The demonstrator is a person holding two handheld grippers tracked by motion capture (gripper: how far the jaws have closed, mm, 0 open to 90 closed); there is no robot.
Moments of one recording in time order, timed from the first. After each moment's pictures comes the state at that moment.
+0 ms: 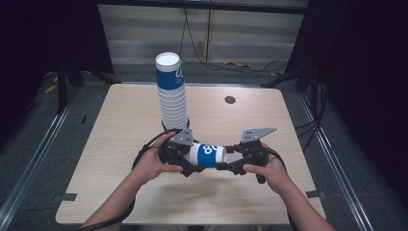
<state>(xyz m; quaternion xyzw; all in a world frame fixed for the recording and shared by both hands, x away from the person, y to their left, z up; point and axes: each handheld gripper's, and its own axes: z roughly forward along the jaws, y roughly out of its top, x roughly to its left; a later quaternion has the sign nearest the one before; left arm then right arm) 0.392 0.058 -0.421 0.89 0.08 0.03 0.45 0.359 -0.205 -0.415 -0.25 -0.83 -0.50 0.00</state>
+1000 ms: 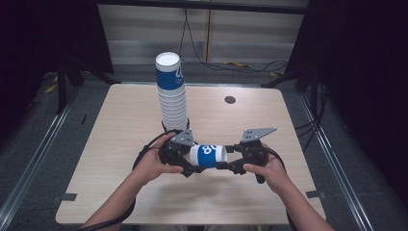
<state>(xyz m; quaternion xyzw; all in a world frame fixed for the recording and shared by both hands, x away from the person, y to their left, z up) 0.392 0.057 -0.425 0.90 0.09 0.02 0.43 0.361 -0.207 -0.418 -0.26 -0.82 -0.51 0.00</state>
